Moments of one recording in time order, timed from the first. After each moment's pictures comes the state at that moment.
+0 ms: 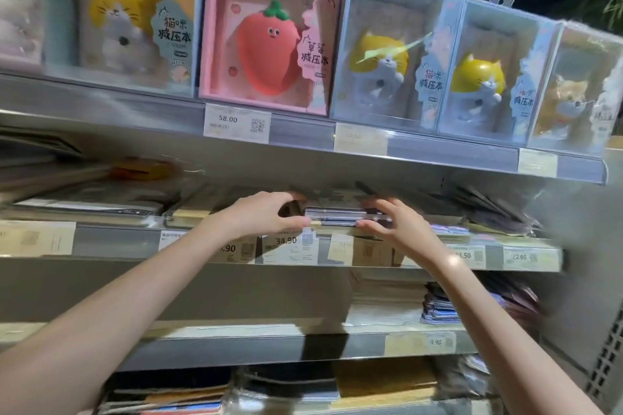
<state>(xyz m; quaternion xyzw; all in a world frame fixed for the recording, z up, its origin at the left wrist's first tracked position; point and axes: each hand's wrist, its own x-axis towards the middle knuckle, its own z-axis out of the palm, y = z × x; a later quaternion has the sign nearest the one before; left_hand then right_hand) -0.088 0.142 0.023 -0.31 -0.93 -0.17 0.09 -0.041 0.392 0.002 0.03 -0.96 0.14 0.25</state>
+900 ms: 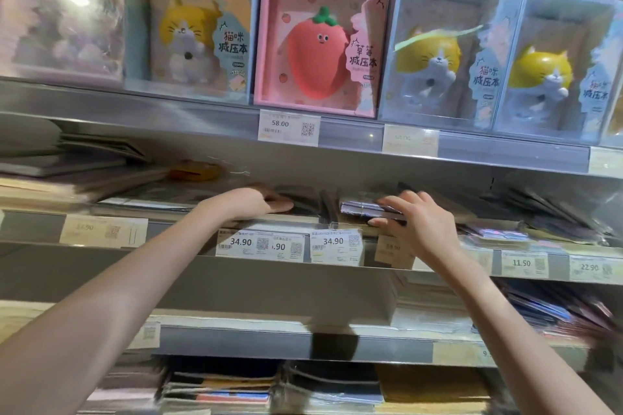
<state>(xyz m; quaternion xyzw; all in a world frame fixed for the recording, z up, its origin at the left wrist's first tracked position) -0.115 0.062 0.028 -0.17 -0.97 -0.18 0.02 -0.049 0.342 0.001 0.06 -0.92 0.00 0.39</state>
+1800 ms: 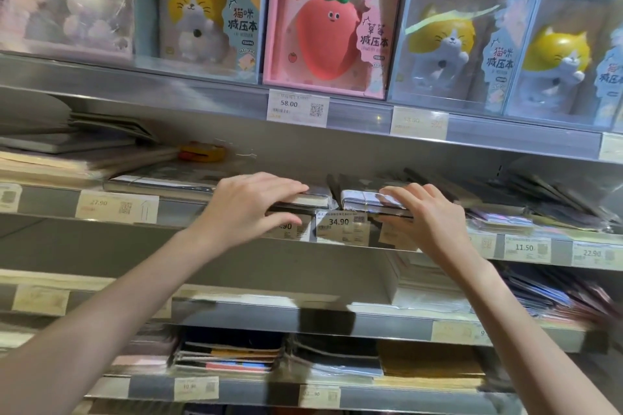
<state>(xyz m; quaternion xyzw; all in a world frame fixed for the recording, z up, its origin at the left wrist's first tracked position) -0.056 0.045 -0.008 -0.36 -0.83 -0.06 0.42 -0.032 0.343 -0.012 0.14 -0.87 -0.07 0.47</state>
